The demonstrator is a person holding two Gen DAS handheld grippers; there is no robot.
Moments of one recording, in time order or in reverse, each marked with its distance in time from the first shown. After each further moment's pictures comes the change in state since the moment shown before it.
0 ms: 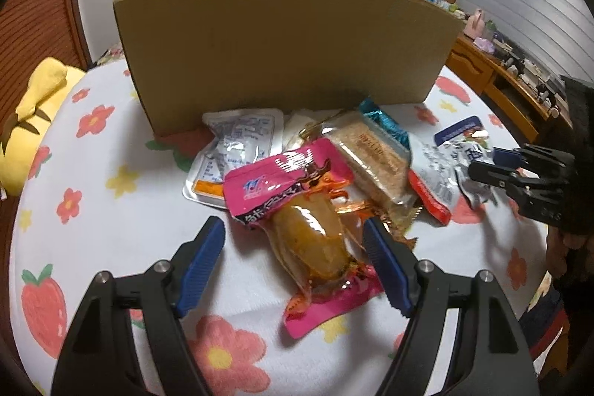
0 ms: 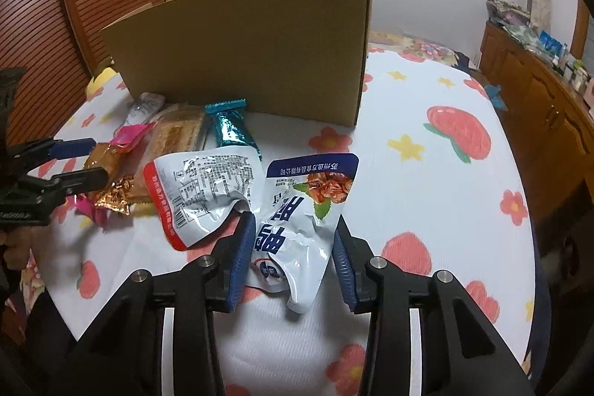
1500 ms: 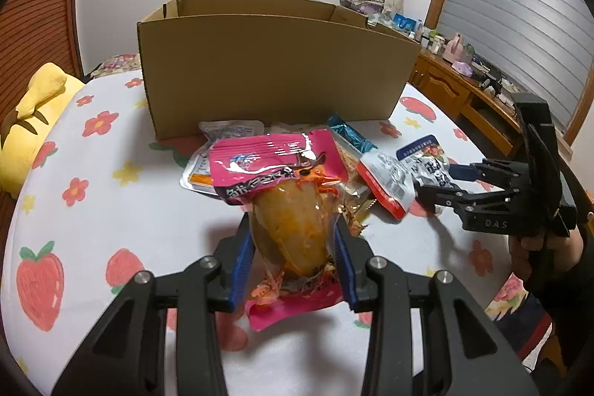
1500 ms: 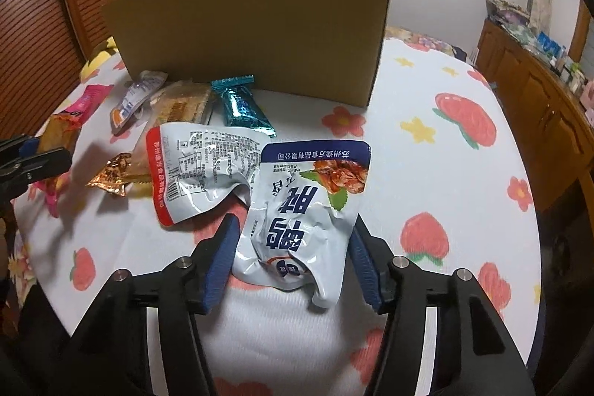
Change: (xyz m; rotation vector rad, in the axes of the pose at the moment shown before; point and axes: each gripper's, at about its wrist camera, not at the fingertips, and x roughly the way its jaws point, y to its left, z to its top) left arm -0.046 -0.004 -0.026 -0.004 -0.125 -0.077; right arm 0.010 0.020 -0.006 -0.011 0.046 -0.033
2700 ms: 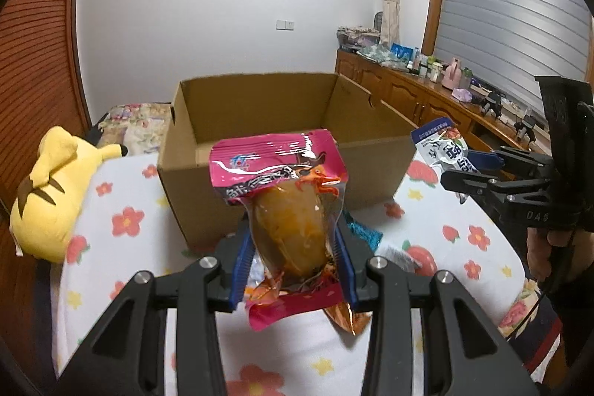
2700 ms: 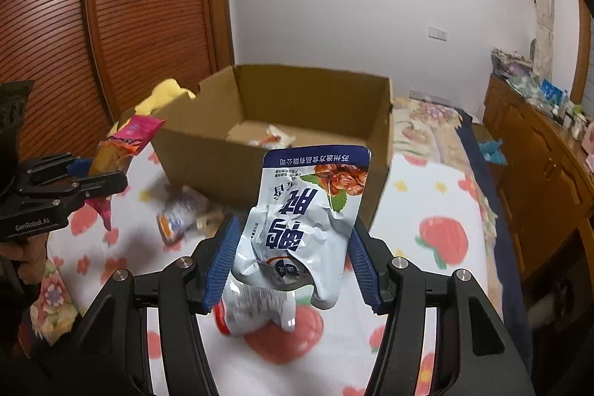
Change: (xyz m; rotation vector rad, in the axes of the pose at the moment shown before) left arm -0.037 0.006 0.091 0.064 -0.136 0.031; right arm -0.074 0.013 0.088 -0.044 -0.238 0.049
